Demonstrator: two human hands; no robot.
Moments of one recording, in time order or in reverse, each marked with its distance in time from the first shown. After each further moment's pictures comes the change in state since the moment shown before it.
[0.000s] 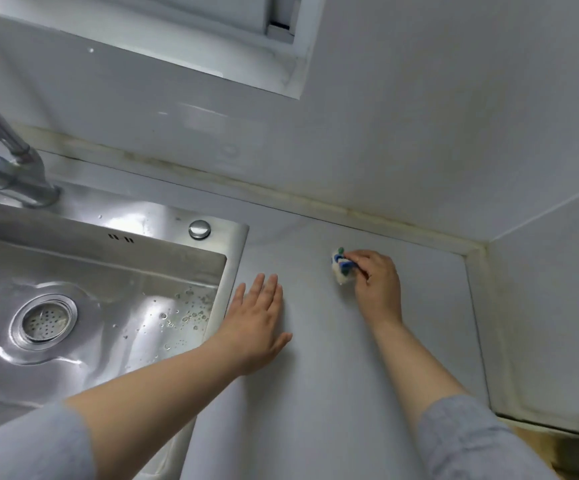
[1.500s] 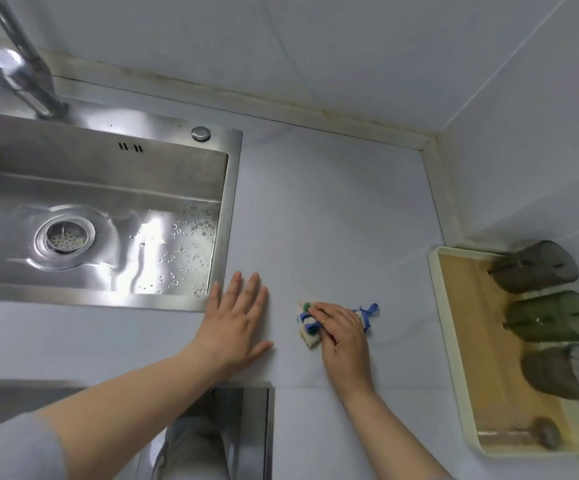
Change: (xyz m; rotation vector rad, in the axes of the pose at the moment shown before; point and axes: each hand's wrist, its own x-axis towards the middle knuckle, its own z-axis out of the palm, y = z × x) left_hand -0.201 0.024 0.133 0.096 0.091 0.129; right_hand -0.353 -0.075 -0.013 -0.011 -0.048 0.041
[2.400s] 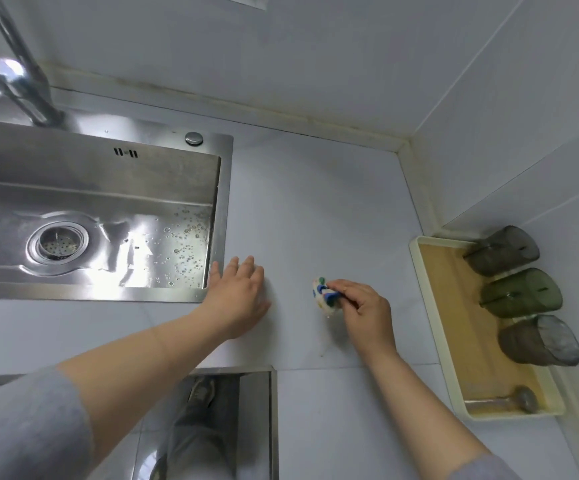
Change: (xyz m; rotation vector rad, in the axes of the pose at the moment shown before) left_hand 0.012 -0.001 -0.040 -0.123 -0.057 -0.066; right_hand 0.023 -0.029 -0.058 0.142 0.052 0.185
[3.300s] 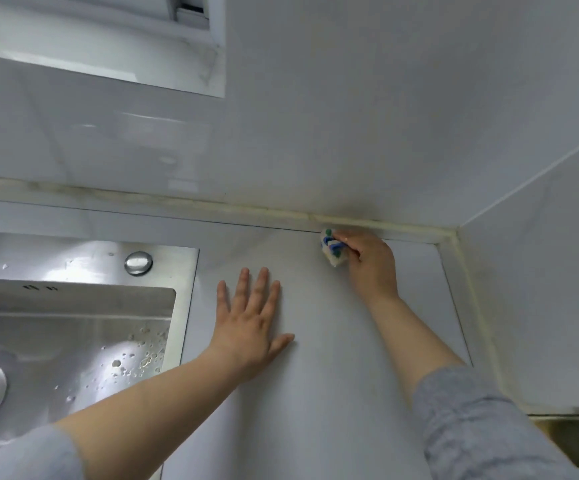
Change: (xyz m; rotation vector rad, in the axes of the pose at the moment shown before) left_hand 0.274 -0.033 -0.070 0.054 0.117 -0.005; right_hand 0.401 0.048 0.042 -0.149 -0.011 -0.177
